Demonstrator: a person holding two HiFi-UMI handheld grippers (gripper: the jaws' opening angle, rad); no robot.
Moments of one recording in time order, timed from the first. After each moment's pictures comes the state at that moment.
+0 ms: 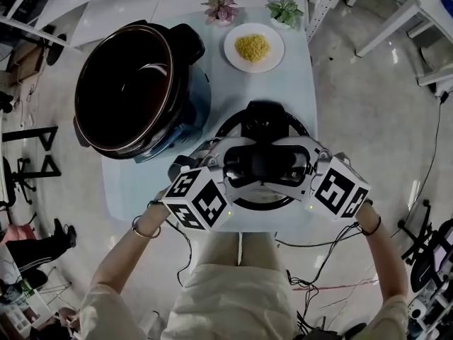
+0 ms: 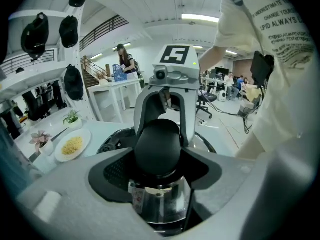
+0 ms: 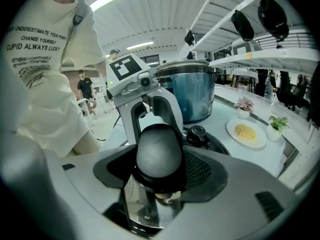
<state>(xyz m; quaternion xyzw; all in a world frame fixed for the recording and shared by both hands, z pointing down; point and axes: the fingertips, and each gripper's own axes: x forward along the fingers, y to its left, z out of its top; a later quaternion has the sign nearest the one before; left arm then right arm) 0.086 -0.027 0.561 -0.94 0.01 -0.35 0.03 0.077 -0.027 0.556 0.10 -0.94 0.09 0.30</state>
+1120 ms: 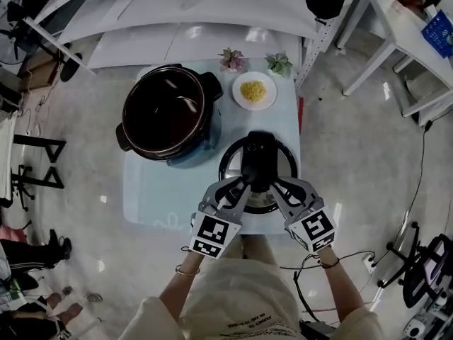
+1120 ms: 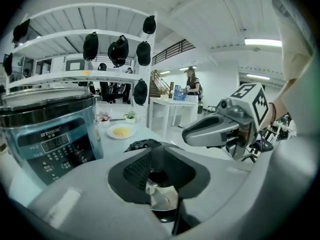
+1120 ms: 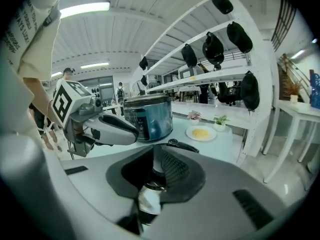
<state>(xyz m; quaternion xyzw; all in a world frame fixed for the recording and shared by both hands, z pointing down) 0.046 -0.017 0.498 -0.90 0.35 -0.21 -0.12 0.108 -0.010 0.499 0.39 -0.89 0.13 0.18</state>
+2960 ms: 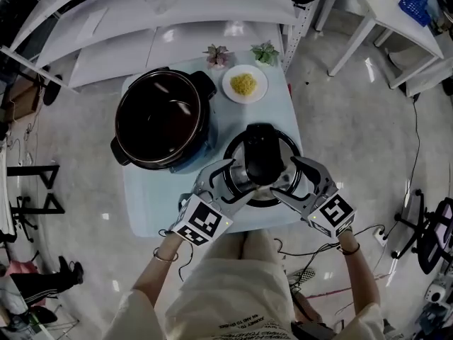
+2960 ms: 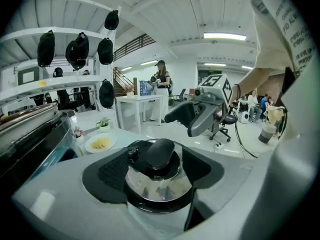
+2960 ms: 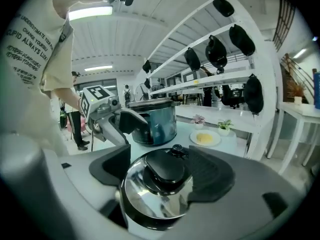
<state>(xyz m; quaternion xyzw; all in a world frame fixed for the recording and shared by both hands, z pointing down) 0.037 -0.020 0.487 -0.95 0.15 -0.26 -0.02 0.102 -0.008 0.481 0.37 -0.90 0.12 0.17</state>
